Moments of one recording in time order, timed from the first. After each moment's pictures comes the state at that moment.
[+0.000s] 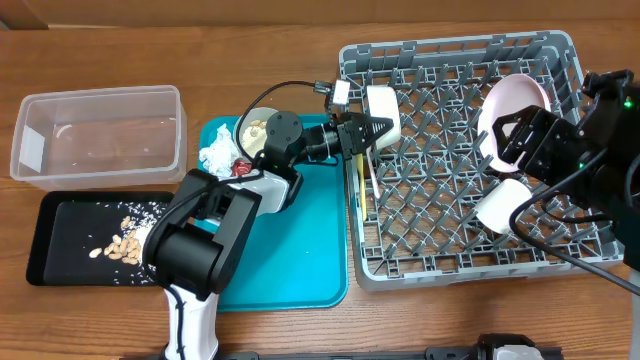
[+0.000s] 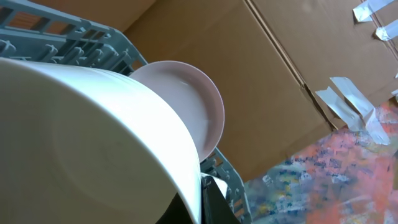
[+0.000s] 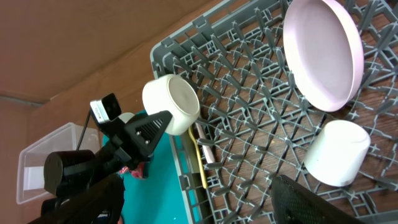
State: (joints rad) left arm -0.45 2.10 1.04 1.20 0.88 -1.00; right arm -0.02 1.22 1.77 -1.36 -0.23 0.46
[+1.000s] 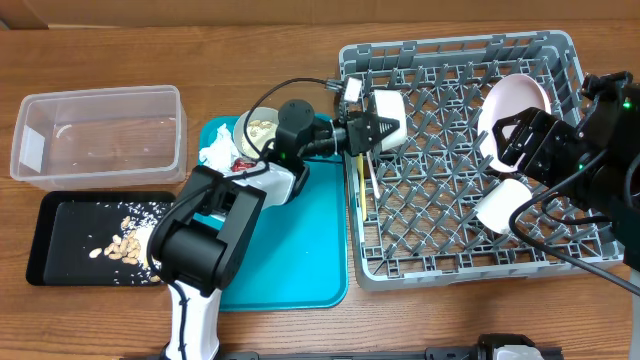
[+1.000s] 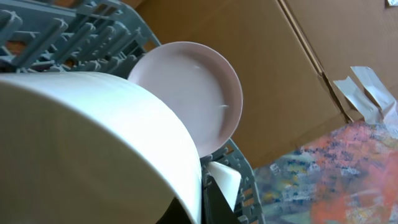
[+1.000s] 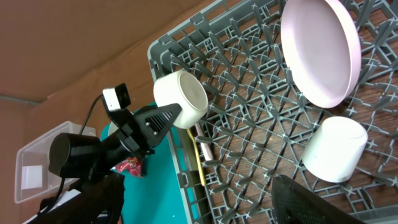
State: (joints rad) left arm -0.46 2.13 1.12 1.00 0.91 -0.92; right arm -0.02 1.22 1.77 -1.37 -0.22 0.46
